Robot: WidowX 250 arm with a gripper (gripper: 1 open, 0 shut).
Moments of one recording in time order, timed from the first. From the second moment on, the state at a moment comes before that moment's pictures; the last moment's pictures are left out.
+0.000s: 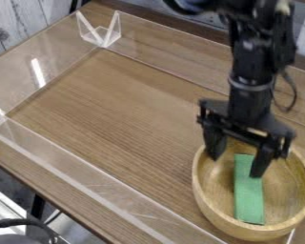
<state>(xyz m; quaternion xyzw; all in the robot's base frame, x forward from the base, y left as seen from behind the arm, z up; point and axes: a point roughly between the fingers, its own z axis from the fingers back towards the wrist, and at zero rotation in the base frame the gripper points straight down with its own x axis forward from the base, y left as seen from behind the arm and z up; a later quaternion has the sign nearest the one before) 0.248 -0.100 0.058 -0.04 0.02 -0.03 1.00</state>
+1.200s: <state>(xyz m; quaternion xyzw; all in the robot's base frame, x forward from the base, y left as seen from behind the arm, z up) 0.249 -0.097 0.052 -0.03 0.03 -0.04 1.00</state>
